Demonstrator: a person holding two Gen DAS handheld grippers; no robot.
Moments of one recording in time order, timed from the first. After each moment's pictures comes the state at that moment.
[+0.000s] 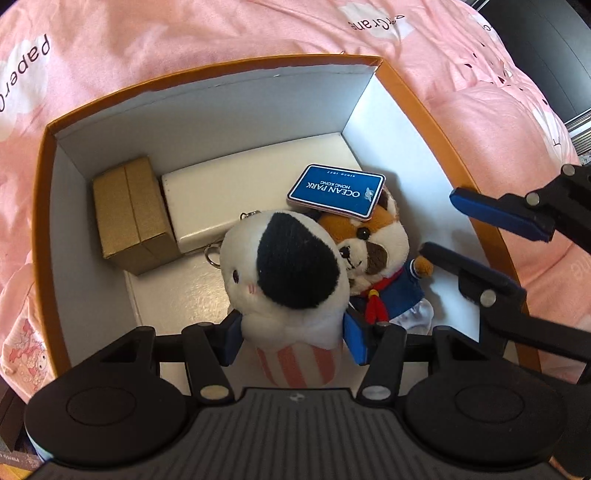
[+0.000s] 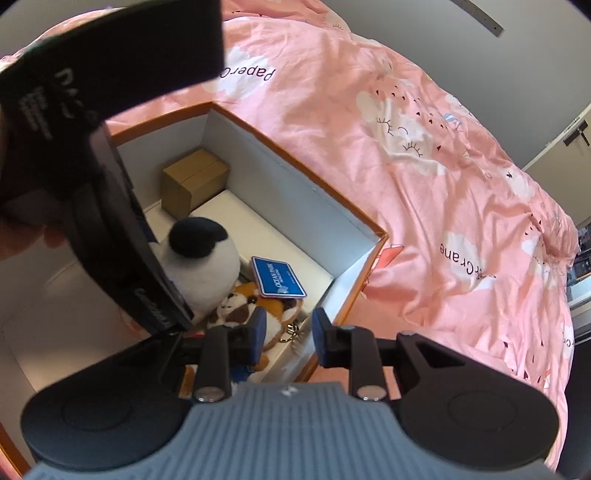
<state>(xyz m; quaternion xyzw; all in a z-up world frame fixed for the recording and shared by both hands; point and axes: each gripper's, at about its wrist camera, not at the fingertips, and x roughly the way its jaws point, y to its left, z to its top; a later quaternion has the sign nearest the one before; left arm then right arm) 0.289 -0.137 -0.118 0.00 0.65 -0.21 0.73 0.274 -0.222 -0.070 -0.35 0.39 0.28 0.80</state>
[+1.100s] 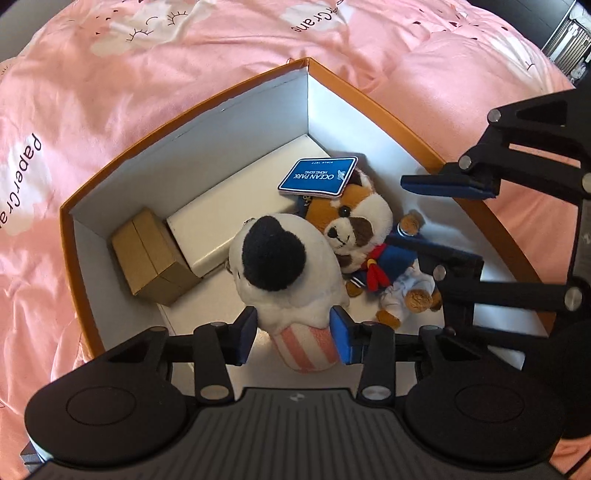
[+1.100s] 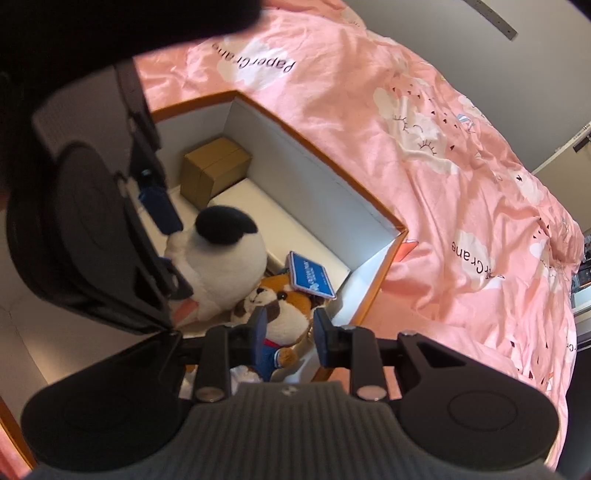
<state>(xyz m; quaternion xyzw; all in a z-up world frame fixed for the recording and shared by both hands) 0.262 -0.153 -0.088 0.16 0.60 -0.23 0.75 0.248 -0.219 -0.080 -0.38 0.40 0.28 0.79</state>
